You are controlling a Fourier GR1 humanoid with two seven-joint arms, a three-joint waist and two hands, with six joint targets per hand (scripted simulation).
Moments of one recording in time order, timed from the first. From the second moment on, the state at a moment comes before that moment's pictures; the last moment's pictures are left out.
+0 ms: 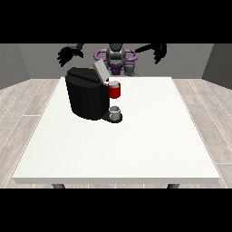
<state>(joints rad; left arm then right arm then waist) -0.76 0.14 0.33 -0.68 -0.37 -0.24 -0.23 -0.08 -0.11 -0.11 -1.33 -0.07 -0.10 -0.10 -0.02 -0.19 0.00</state>
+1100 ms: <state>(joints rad) -0.44 0.02 0.31 -0.98 -0.14 -0.32 -0.17 -0.27 -0.17 -0.03 -1.43 -0.04 0.02 0.03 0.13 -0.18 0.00</state>
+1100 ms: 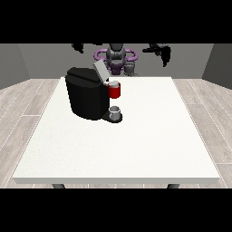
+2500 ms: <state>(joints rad) -0.25 0.06 0.20 -1.36 0.01 -0.24 -0.07 -0.56 -0.15 -0.07 -1.13 0.00 0.06 -0.05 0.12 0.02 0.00</state>
